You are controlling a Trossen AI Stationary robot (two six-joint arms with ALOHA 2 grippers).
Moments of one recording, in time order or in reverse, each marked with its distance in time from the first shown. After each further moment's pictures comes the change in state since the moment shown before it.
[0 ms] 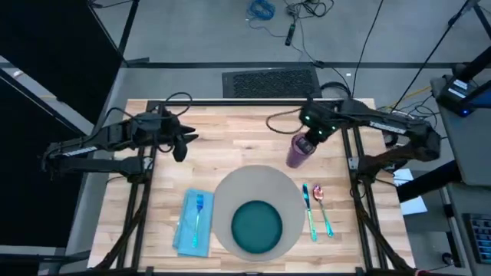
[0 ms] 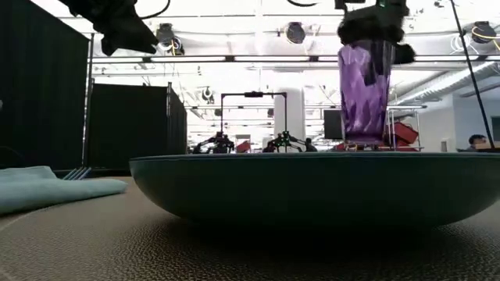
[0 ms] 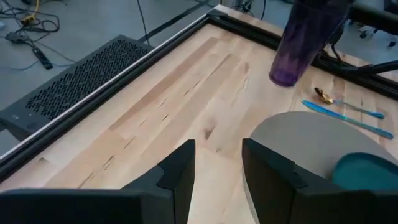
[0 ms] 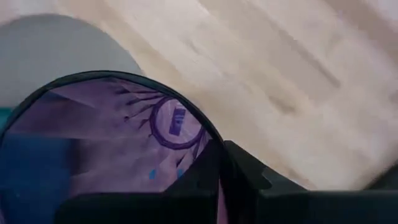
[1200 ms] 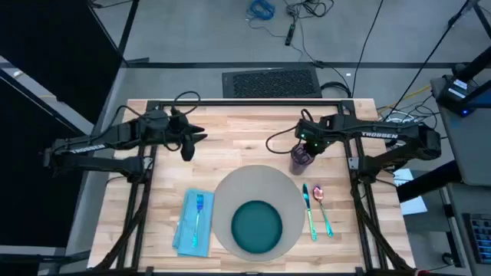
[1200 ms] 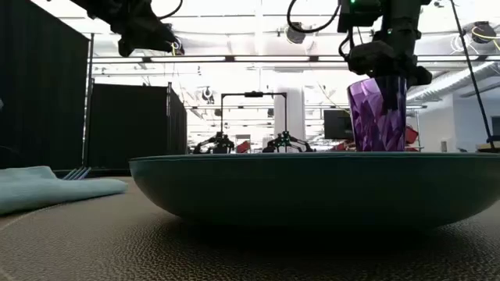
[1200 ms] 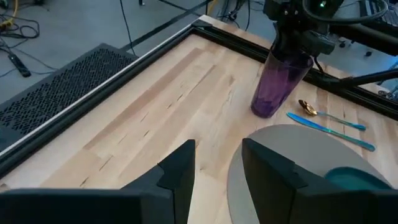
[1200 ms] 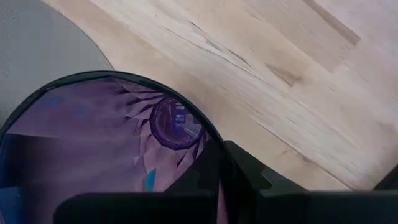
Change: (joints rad) left arm 0.000 0.093 0.001 0.123 0.073 -0.007; right arm 0.088 0.027 -0.169 0.132 0.093 0.142
